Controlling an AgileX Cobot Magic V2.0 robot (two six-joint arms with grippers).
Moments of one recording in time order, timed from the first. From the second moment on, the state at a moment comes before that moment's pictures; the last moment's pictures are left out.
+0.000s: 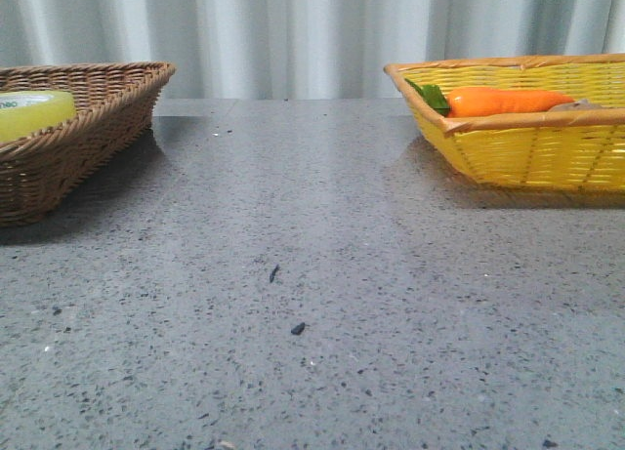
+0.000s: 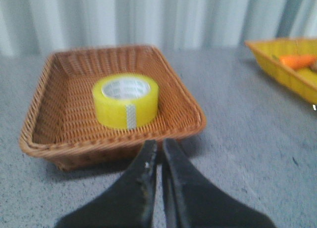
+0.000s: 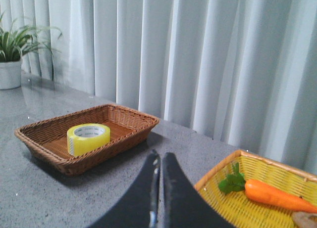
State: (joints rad) left arm -0.25 0.01 -0.60 -0.06 0.89 -0.03; right arm 0.53 0.15 -0.72 0.10 0.53 -0.18
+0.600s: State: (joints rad) left arm -0.25 0.01 -0.60 -0.12 0.80 0.02; right arm 0.52 0.15 -0.72 0.10 0.49 -0.18
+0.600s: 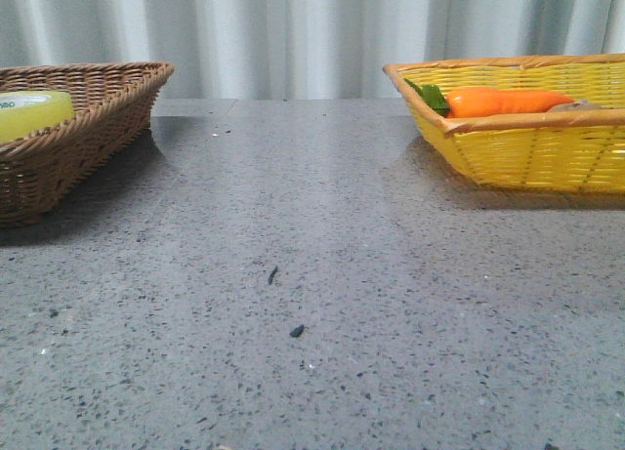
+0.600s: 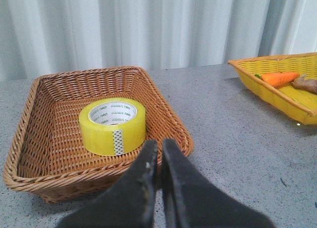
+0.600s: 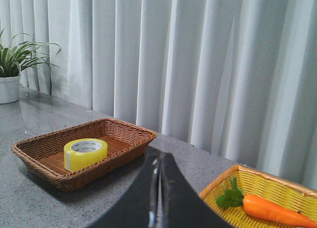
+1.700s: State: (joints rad) left arm -0.25 0.02 -0.04 0.00 0.19 0.01; right arm 0.52 0.15 -0.72 0.10 0.48 -0.18
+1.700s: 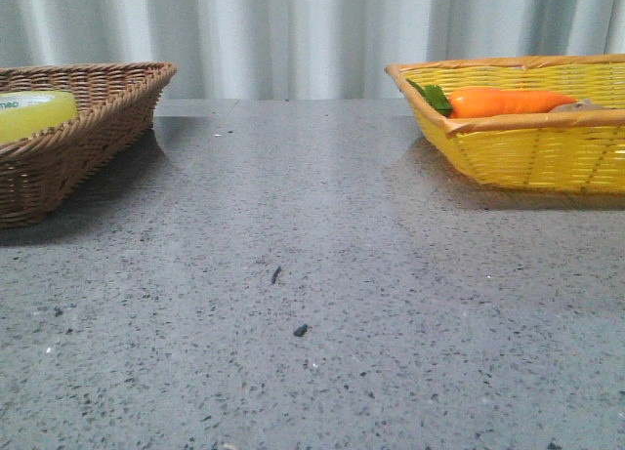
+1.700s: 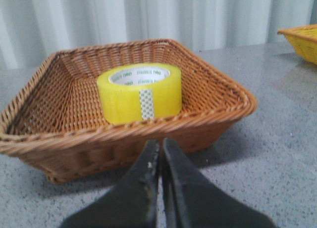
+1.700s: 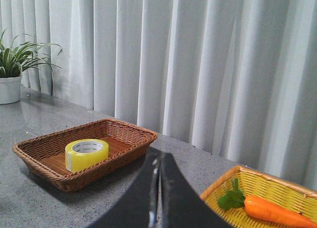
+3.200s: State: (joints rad) left arm -0.25 0.00 0.00 -0.03 0.33 0.00; right arm 0.52 0.15 -0.72 0.10 0.48 -0.18
